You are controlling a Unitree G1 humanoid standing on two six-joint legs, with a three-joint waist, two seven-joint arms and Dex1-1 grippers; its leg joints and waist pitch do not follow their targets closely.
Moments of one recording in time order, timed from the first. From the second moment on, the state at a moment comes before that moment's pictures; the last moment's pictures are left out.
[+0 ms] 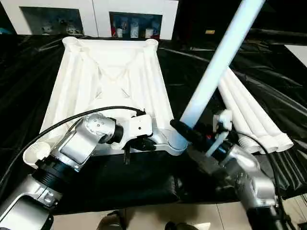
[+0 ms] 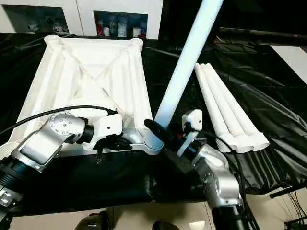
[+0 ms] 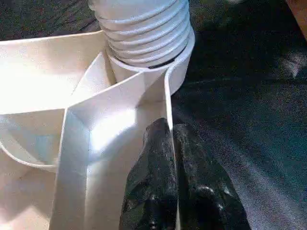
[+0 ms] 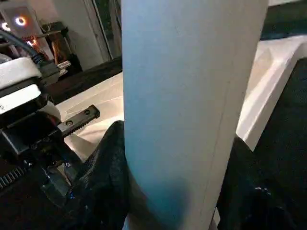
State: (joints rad) left arm -0.62 0.53 -0.47 0.18 0.01 0.34 -1.16; right arm -0.23 -0.17 0.02 0.17 0.42 0.09 0.79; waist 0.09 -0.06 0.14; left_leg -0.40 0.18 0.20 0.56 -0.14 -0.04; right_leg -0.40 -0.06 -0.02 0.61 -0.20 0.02
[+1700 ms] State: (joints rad) left arm -0.62 0.52 -0.49 0.21 0.04 0.33 -1.17; right arm -0.32 -0.34 0.12 0.25 0.39 0.16 0.96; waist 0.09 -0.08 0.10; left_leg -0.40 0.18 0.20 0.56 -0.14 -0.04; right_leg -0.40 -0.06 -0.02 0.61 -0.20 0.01
